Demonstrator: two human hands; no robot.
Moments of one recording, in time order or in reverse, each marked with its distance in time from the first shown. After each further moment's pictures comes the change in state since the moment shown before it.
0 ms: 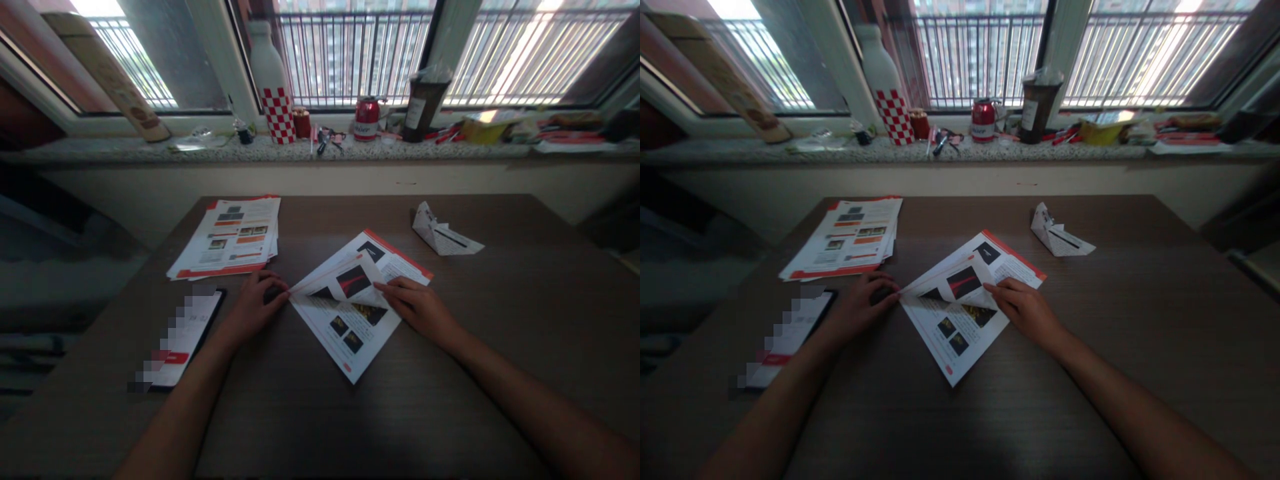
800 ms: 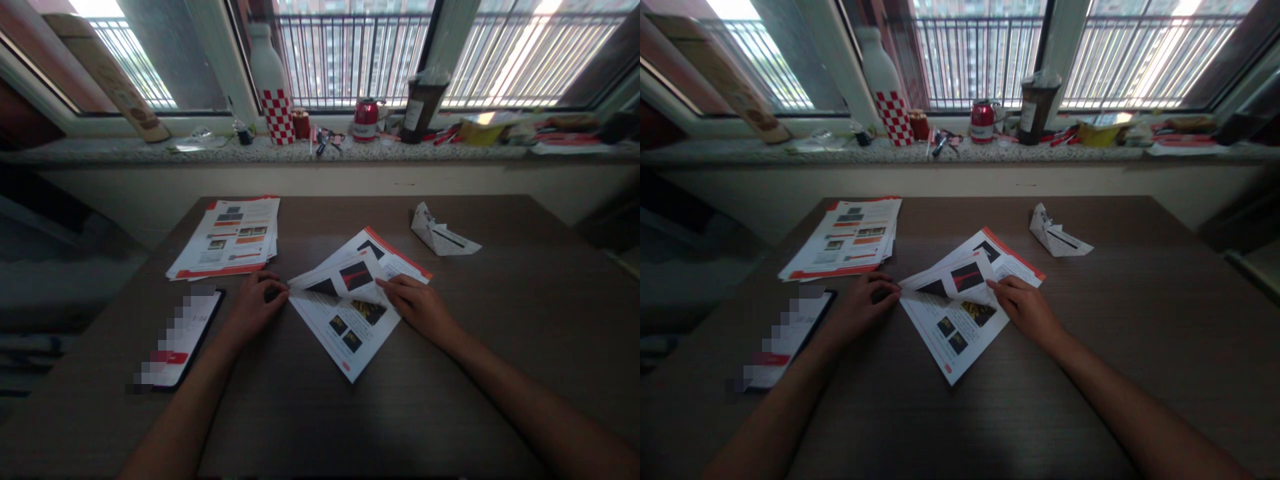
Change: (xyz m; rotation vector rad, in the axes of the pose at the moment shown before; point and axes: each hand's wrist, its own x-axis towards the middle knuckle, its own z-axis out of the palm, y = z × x) left_hand 0.000 0.007 0.004 -0.004 0.045 -0.061; right_hand 0.002 0.001 -0.001 -0.027 0.050 0.034
